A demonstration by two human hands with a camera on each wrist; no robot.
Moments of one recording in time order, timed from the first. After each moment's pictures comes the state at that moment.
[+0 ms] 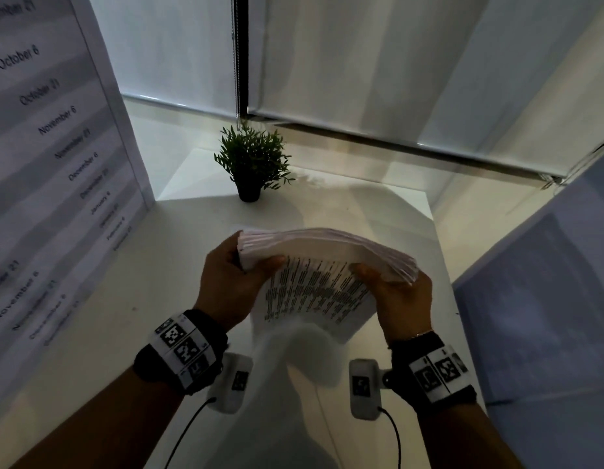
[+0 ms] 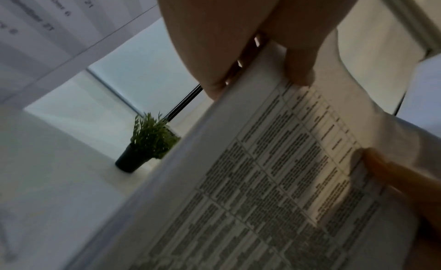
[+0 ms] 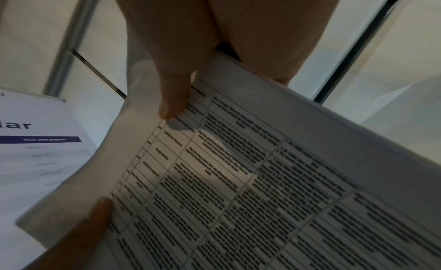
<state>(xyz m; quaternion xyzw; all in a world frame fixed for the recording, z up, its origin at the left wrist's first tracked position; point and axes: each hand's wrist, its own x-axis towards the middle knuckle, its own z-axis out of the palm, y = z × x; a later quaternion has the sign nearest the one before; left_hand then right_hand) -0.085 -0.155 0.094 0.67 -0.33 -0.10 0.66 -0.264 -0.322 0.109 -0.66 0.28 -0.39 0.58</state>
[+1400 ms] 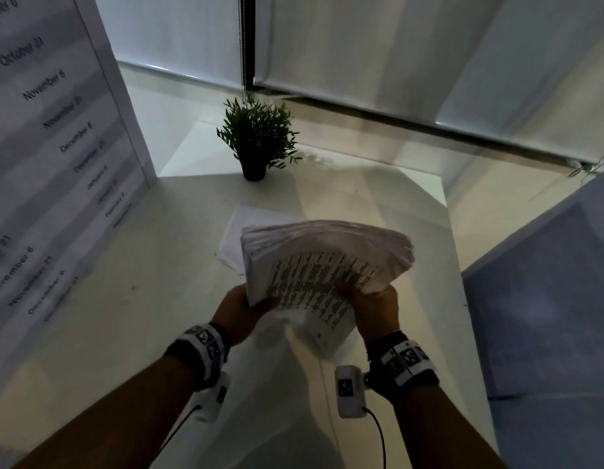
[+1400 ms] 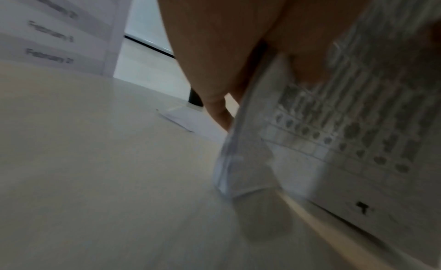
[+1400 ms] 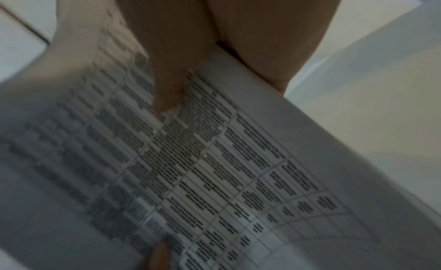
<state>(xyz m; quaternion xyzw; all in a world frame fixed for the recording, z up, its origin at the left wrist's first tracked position) -0.095 -0.148 -0.015 0.77 -0.25 -0.33 0.48 -0.255 -0.321 0.039 -0.61 0.41 -0.27 0.62</state>
